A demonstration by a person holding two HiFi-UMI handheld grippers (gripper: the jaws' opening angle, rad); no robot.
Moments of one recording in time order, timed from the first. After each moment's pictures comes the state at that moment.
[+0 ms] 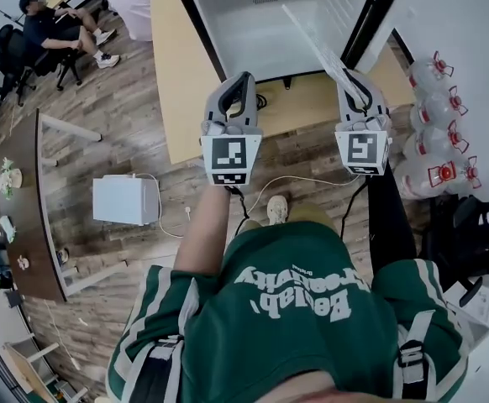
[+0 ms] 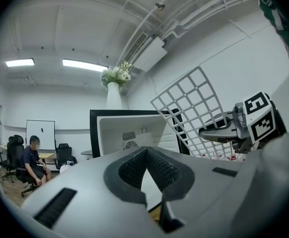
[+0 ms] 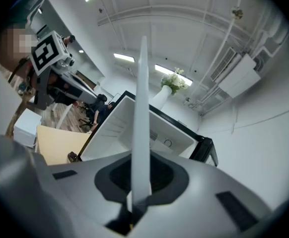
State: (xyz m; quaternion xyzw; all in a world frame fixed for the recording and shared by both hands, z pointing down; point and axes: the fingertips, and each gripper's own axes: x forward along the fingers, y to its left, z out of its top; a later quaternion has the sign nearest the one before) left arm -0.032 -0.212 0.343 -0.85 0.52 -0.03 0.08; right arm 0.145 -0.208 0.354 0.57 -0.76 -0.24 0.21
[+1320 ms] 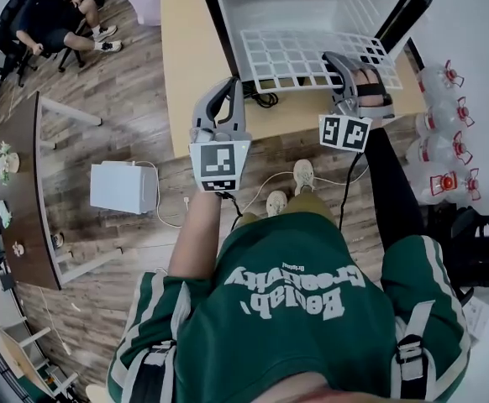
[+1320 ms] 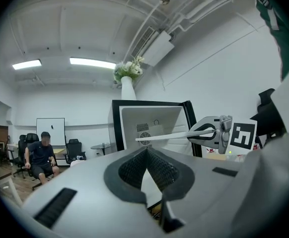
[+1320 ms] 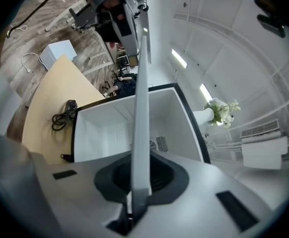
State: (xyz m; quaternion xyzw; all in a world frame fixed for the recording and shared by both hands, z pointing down) left arm -0.096 -0.223 0.366 -0.83 0.56 -0.05 0.06; right arm 0.077 -0.282 0.400 0.45 -0.63 -0.49 0.40
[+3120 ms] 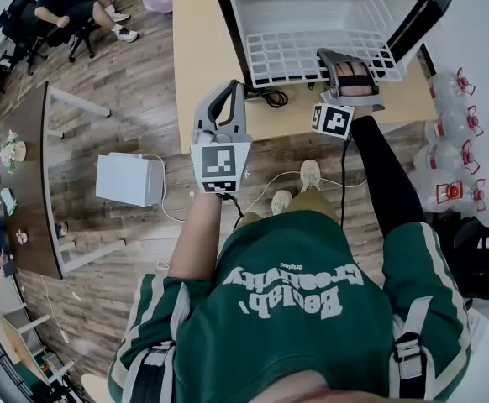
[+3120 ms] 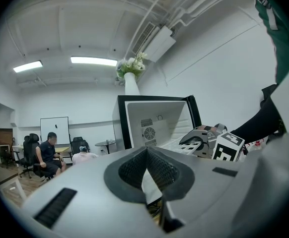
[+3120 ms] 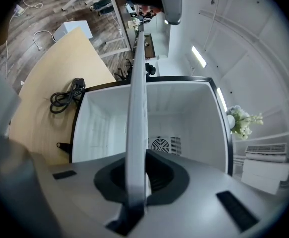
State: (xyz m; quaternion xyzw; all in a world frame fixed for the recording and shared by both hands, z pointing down) left arm -0.112 -0.226 0.378 -0.81 0.57 -0.08 0.06; right arm 0.055 -0.332 0.459 0.41 -0.58 -0.52 0.48
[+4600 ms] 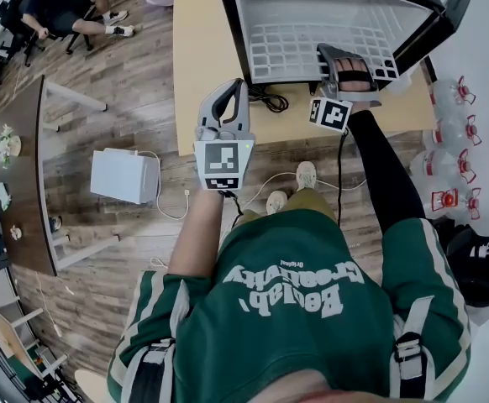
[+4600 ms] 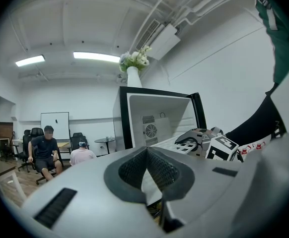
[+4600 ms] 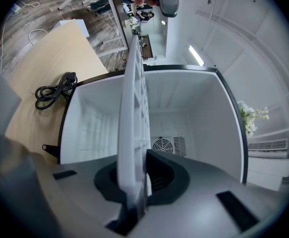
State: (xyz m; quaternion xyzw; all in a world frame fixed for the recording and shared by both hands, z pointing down) left arm -0.111 -0.253 0.392 -0.81 0.57 -0.07 0.03; right arm 0.048 -0.374 0.469 0.42 -0.58 -0.52 0.47
